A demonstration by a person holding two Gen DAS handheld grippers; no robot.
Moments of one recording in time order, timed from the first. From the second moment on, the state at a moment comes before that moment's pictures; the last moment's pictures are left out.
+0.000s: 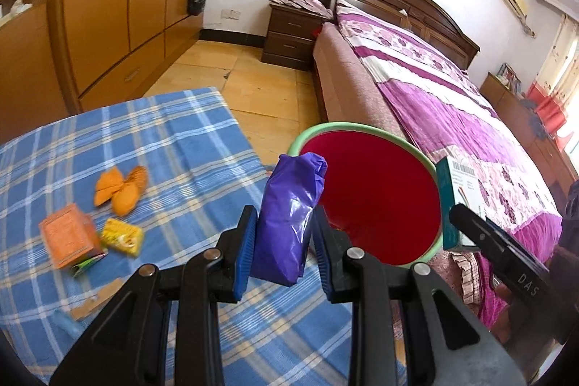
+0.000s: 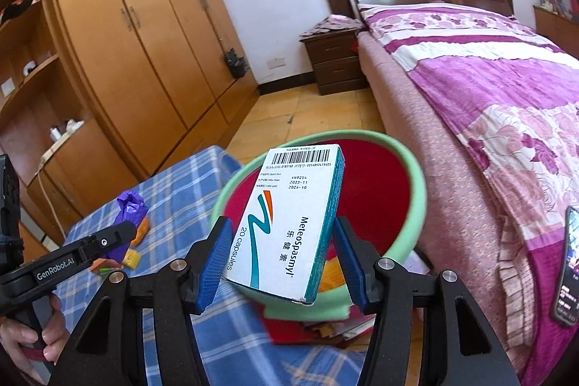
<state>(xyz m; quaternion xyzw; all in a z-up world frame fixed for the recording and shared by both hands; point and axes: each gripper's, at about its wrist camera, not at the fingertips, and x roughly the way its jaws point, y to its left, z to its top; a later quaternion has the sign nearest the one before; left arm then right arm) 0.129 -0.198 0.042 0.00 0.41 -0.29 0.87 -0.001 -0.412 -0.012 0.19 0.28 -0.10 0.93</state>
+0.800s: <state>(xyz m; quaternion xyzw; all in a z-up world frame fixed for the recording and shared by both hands) 0.145 -0.264 -0.004 0.05 0.44 -0.31 0.84 0.014 -0.460 -0.027 0.20 0.29 -0.12 0.93</state>
